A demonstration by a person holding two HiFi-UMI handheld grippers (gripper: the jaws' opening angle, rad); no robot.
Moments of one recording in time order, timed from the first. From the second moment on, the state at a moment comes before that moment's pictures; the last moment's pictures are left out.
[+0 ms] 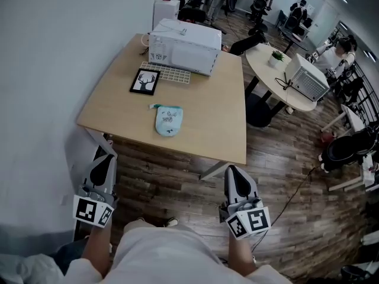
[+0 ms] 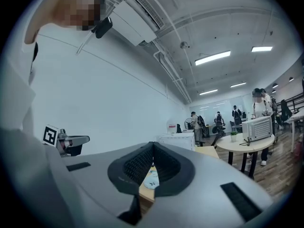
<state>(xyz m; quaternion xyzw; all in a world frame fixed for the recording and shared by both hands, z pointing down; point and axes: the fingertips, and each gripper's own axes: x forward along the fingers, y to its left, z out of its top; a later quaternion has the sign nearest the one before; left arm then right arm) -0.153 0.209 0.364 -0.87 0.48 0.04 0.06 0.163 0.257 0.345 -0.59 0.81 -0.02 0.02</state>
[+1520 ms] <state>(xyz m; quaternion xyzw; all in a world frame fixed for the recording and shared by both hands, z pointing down) -0.137 -0.041 0.458 -0.89 0.46 -0.01 -0.02 0.141 0.031 0.393 -0.56 0.82 -0.11 -0.05</state>
